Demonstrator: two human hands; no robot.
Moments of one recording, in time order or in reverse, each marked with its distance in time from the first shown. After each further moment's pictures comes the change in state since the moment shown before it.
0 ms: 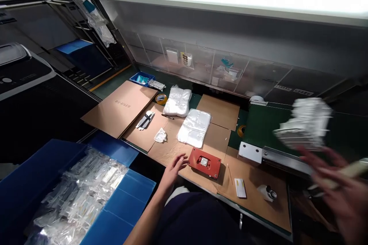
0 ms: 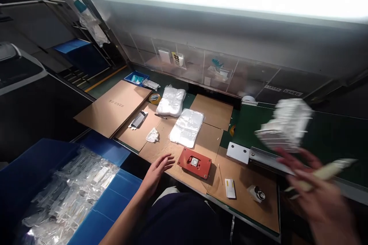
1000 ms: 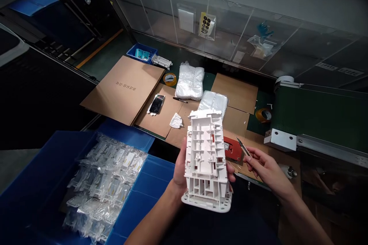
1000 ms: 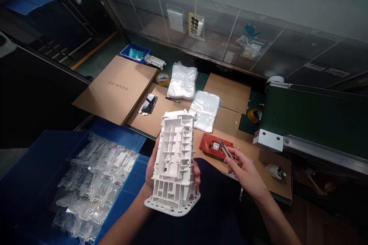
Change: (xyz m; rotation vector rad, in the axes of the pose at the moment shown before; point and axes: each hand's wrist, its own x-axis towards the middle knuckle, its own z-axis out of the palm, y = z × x) left_hand -0.033 0.131 -0.073 -0.974 -0.847 -0.457; right_hand -0.117 0.009 0.239 -0.237 -0.581 0.304
